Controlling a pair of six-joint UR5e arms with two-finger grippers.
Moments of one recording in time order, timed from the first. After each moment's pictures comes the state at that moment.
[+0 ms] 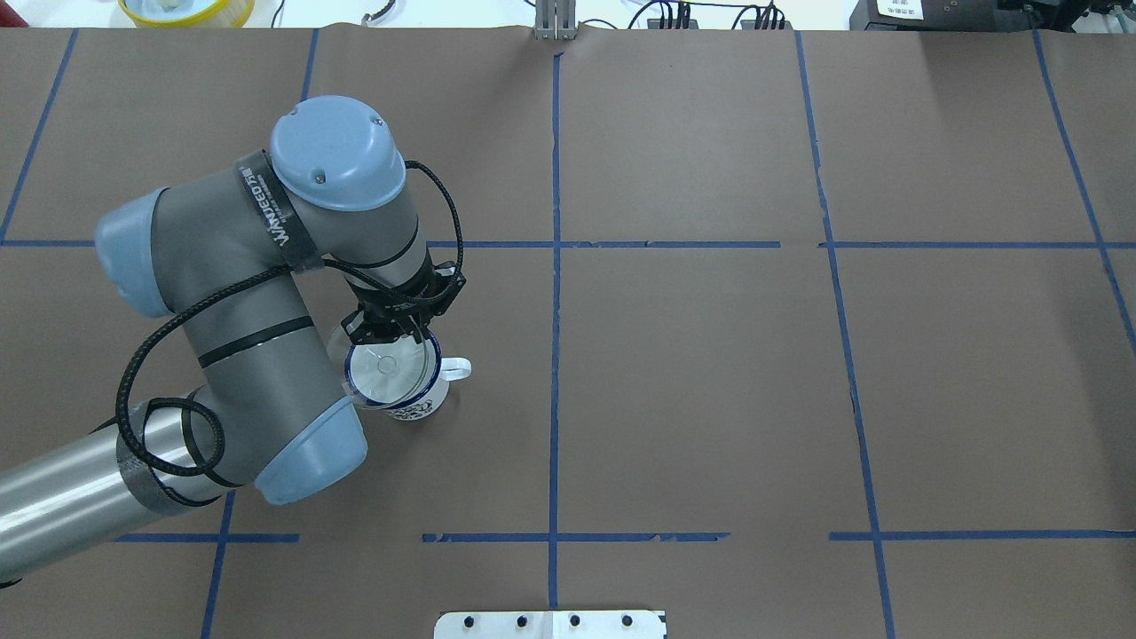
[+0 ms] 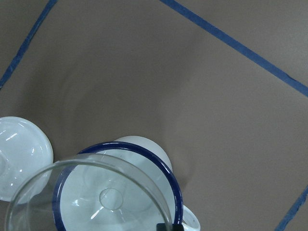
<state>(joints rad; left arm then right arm) -0.61 -2.25 -1.81 -1.31 -2.01 -1.67 1.57 -1.69 1.56 -1.37 2.29 0.01</state>
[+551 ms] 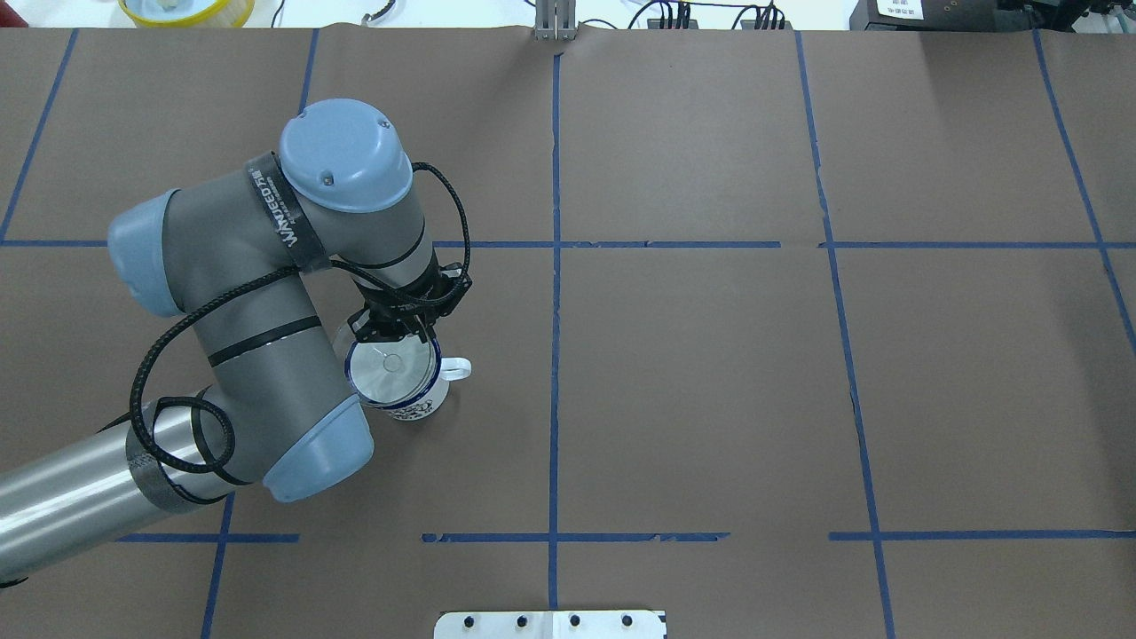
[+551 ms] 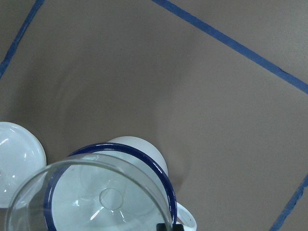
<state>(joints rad) -0.61 -2.25 -1.80 -1.33 -2.01 -1.64 1.57 -1.69 1.56 -1.37 2.29 0.01</state>
